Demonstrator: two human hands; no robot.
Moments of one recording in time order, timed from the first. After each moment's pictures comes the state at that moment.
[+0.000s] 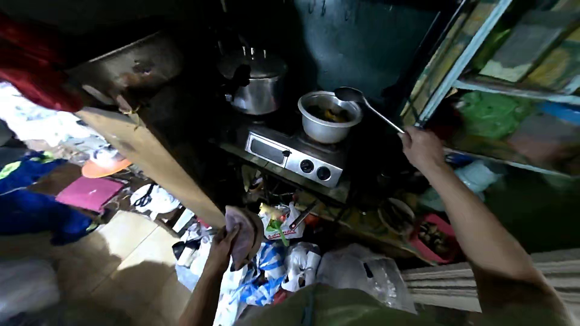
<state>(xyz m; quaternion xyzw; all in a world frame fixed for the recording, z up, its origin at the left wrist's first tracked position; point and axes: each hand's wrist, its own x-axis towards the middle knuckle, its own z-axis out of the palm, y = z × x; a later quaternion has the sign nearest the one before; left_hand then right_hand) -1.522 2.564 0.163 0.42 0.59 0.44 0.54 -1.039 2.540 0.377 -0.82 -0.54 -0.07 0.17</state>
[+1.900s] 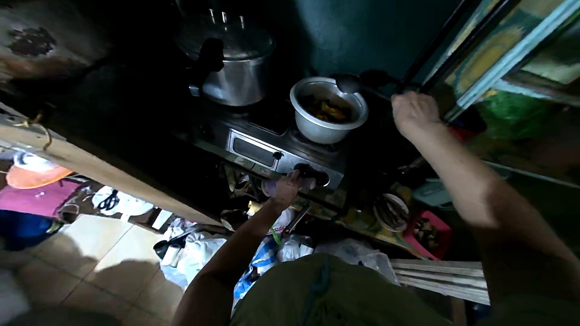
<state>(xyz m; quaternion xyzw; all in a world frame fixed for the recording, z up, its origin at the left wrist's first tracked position) -1.305 2.742 0.151 0.92 0.36 -0.01 0.19 -1.067 2.671 0.429 -0.84 -0.52 -0.10 -0.09</state>
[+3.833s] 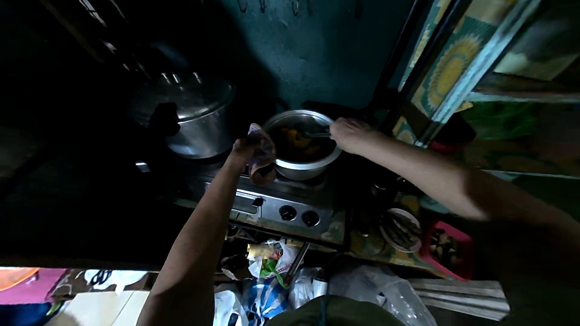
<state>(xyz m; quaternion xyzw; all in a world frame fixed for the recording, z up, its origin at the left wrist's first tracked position) -1.259 2.911 0.319 0.69 0.49 0.25 0.47 -1.029 2.749 0.415 -0.78 -0.62 0.06 -0.05</state>
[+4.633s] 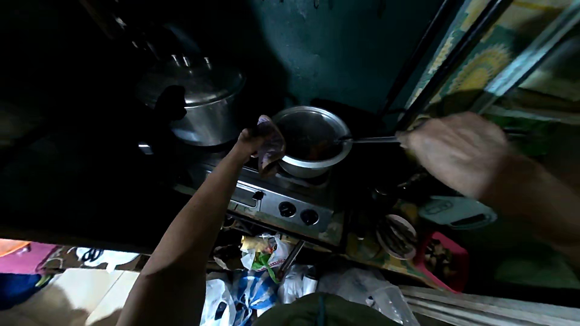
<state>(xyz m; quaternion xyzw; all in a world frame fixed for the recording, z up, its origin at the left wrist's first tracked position) -1.257 2.918 0.318 0.70 0.49 0.23 0.47 -1.044 2.633 0.492 -0.76 -0.60 -0.12 -0.23</state>
